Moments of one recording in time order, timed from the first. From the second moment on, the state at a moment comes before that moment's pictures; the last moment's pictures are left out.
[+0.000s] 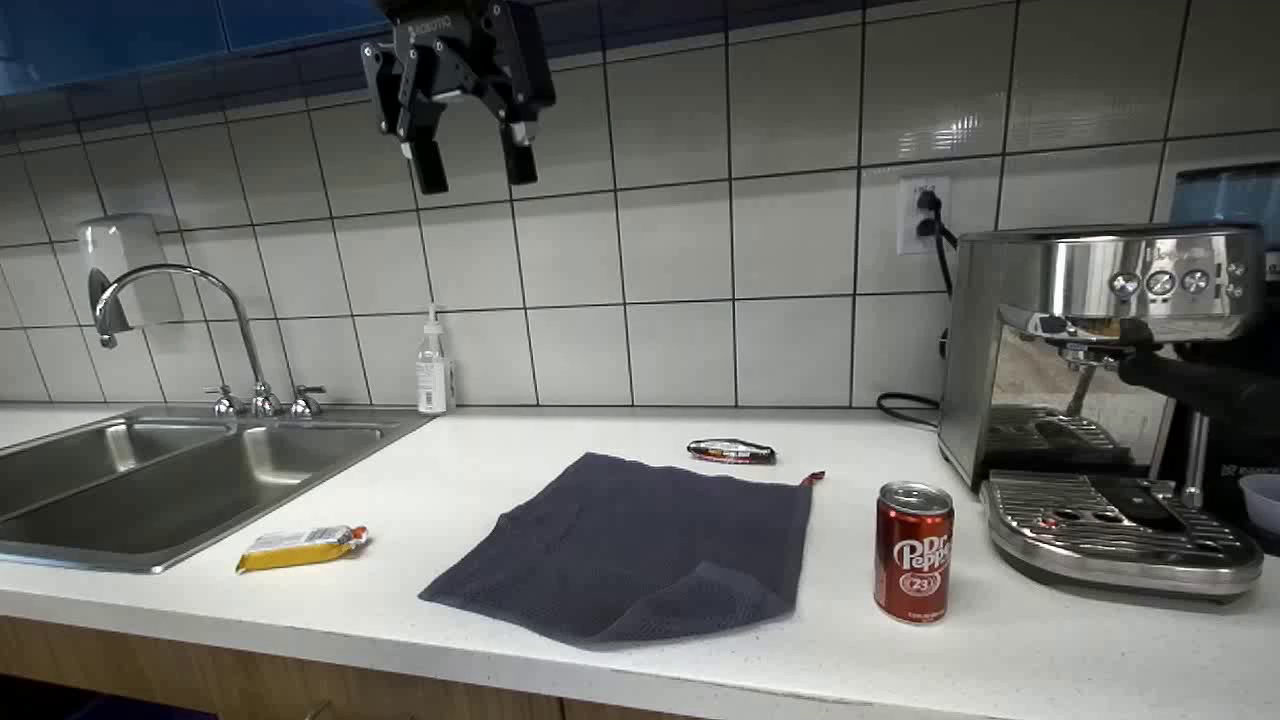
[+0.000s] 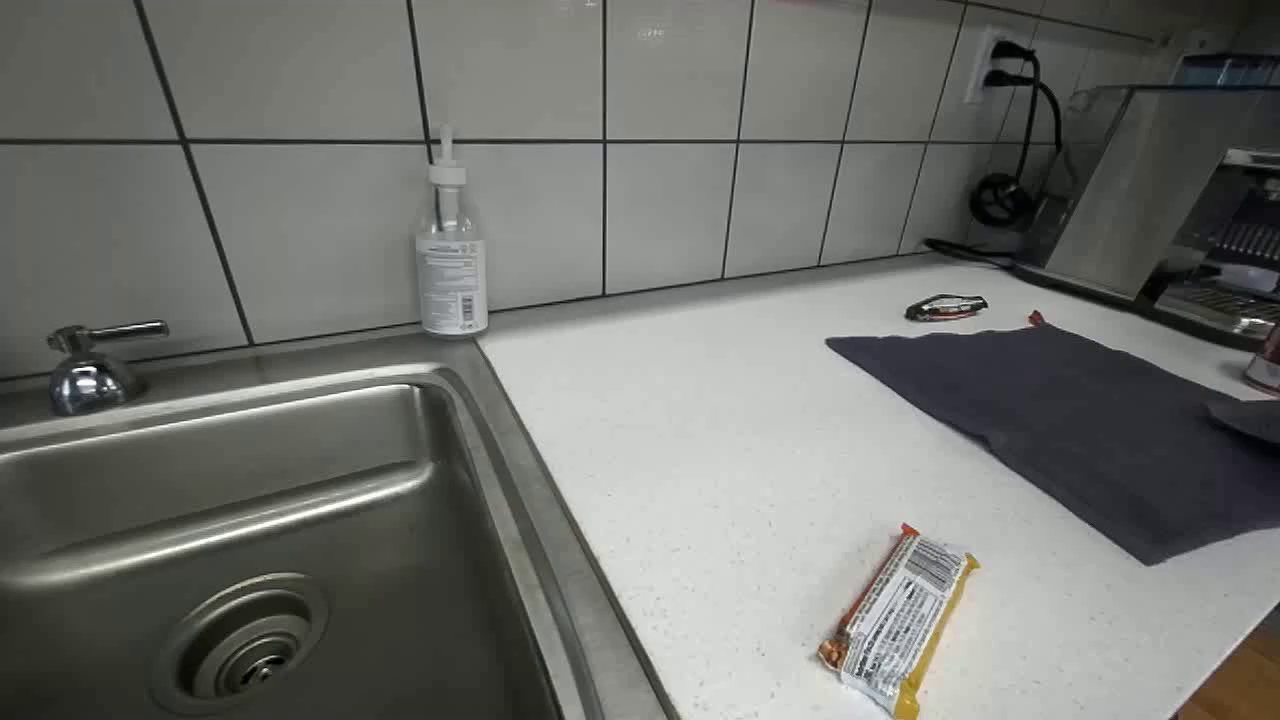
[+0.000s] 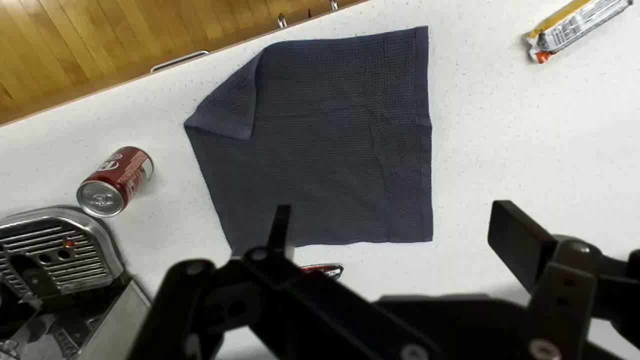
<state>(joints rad) -0.16 -0.67 -0.17 -2.38 -0.09 1.87 -0.02</state>
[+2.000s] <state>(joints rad) -0.17 -0.48 -0.14 -2.59 -0.19 2.17 0.03</state>
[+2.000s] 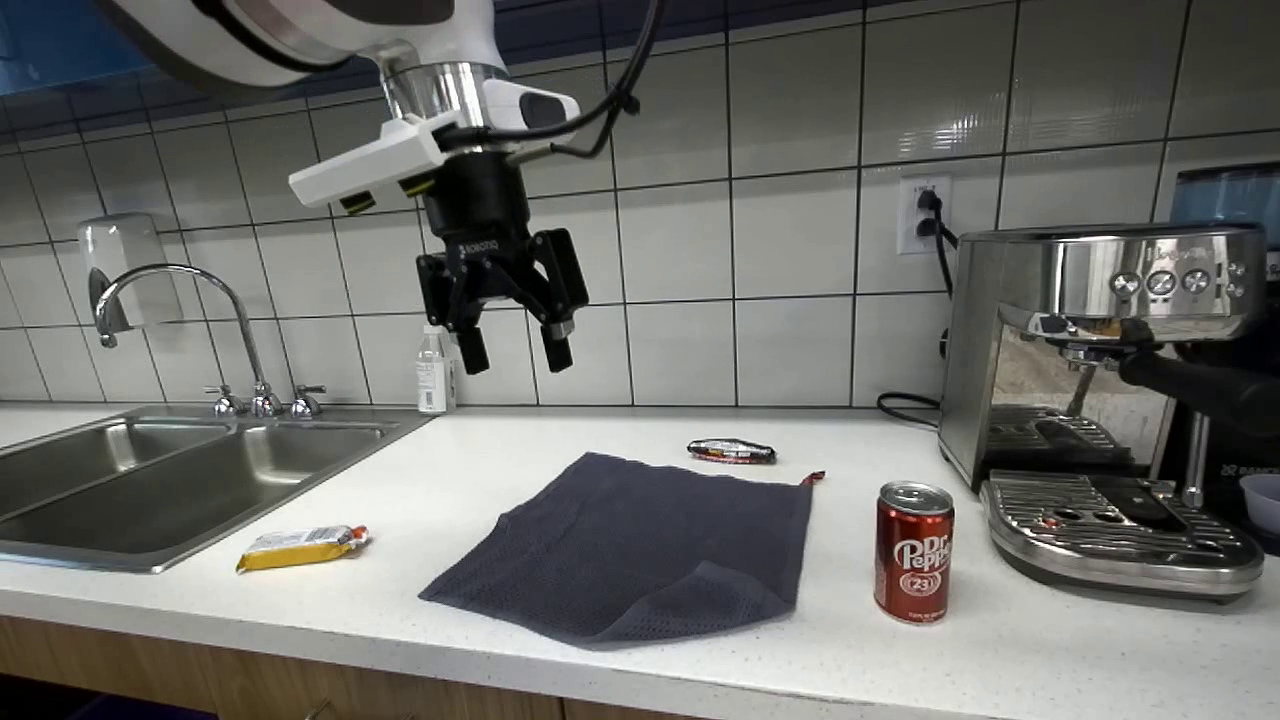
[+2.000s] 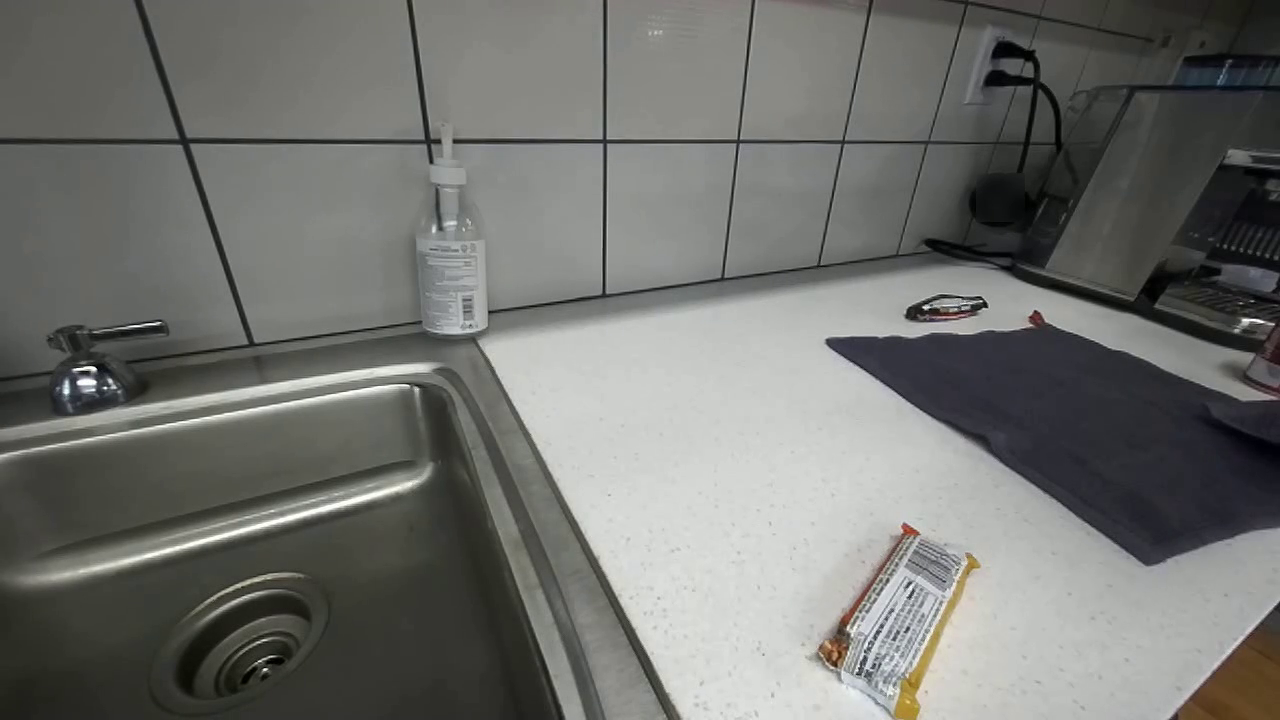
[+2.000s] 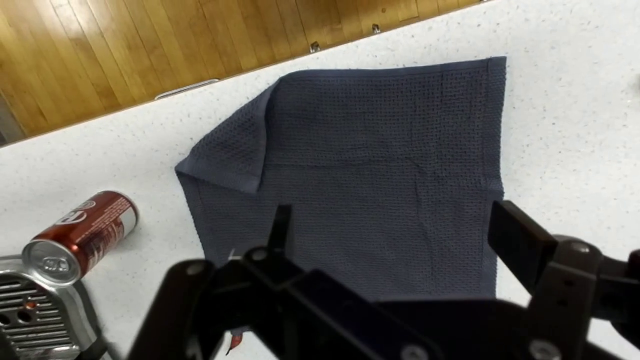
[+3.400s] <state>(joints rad) -0.23 -0.01 -0.18 -2.48 -0.46 2.37 0.31</state>
